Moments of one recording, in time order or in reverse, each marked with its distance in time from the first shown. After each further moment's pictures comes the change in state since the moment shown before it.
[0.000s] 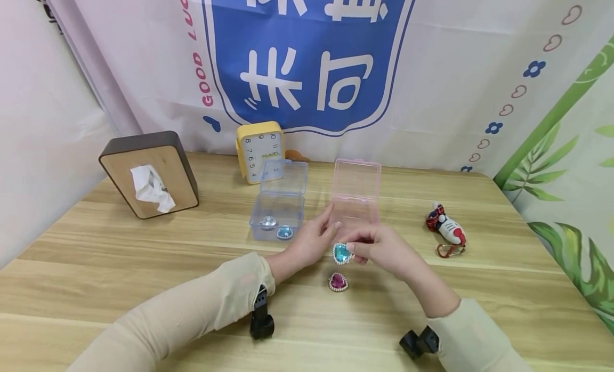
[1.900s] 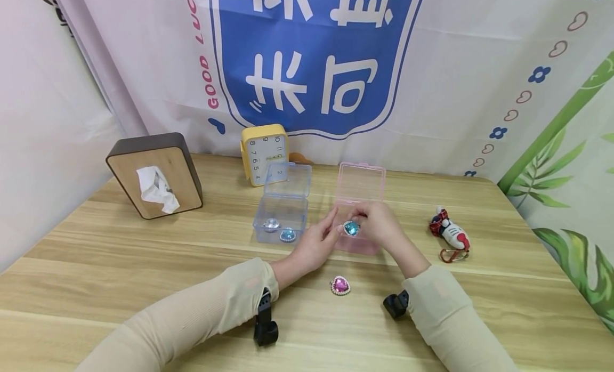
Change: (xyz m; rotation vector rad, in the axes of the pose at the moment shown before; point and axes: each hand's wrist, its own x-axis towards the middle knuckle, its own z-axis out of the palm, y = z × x) left_hand -0.005 -0.002 0.002 -0.052 0.043 0.031; right_hand 0.062 0.016 -0.009 -0.513 0.249 -0.078
